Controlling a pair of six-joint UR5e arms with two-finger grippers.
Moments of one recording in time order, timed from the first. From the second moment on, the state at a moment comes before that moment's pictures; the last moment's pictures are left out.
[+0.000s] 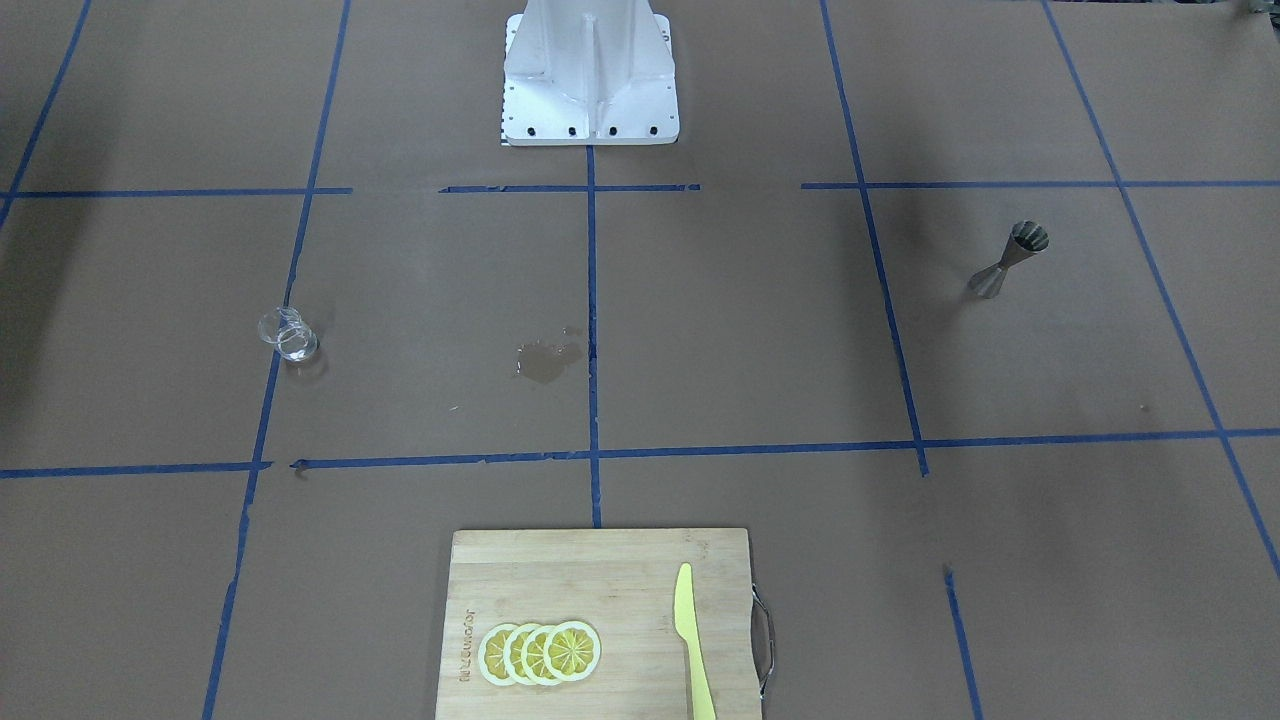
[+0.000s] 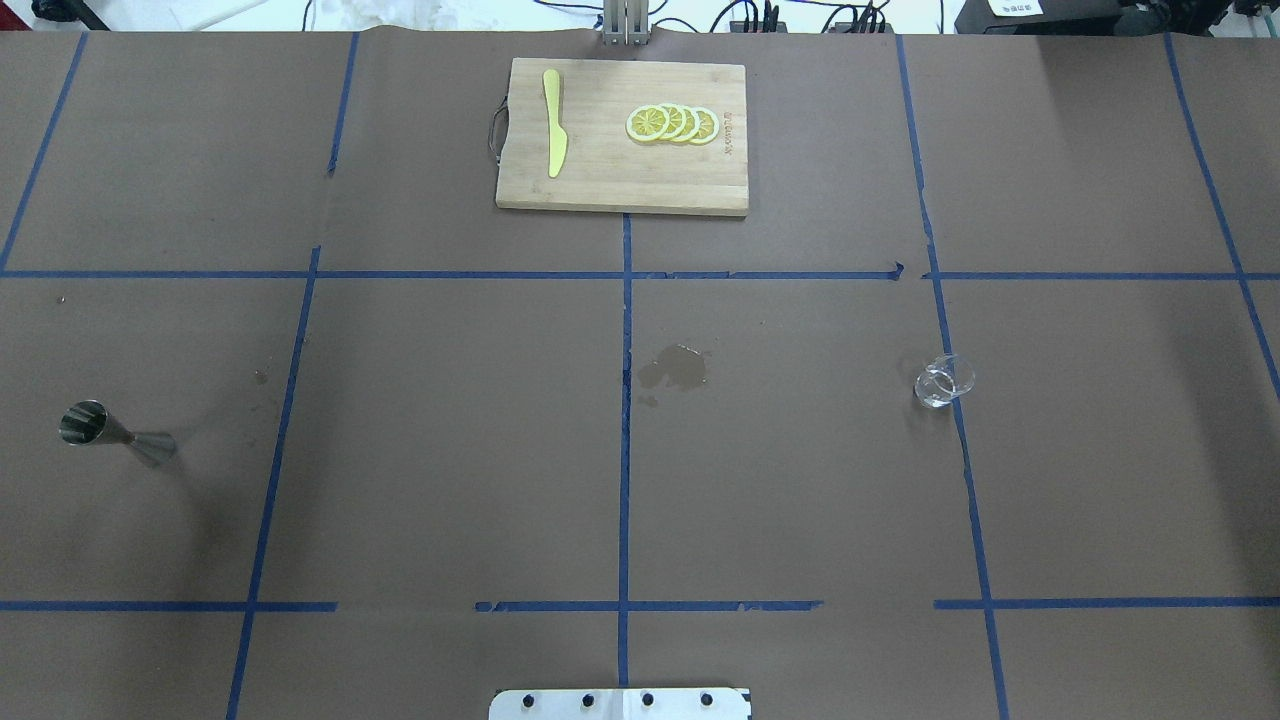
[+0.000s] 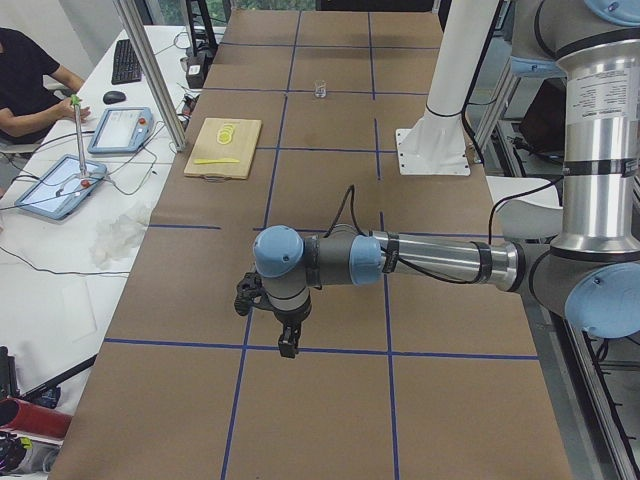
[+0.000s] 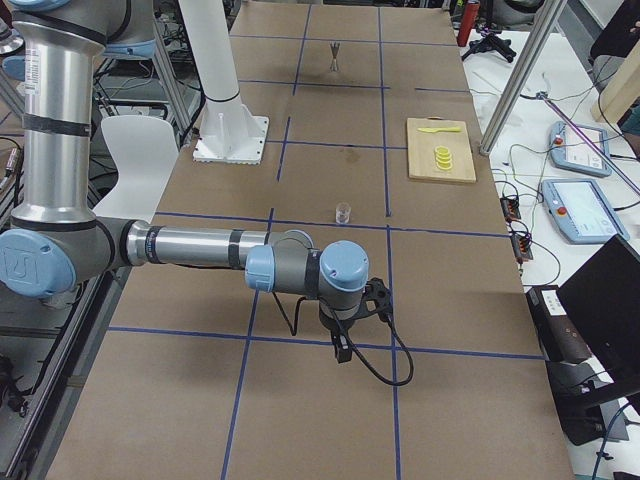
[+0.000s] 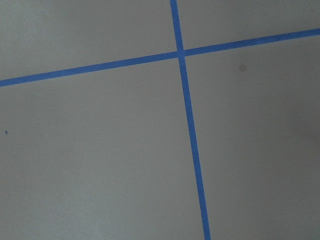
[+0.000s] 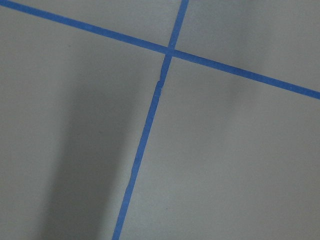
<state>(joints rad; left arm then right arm) -1.59 -1.49 -1.75 -1.41 -2.32 0.21 1.61 -1.70 1.70 -1.61 2.32 -0.28</state>
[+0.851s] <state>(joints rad) -1.59 -1.49 -1.75 -1.41 -2.32 0.21 1.61 -1.69 1.70 -1.61 2.36 -0.04</state>
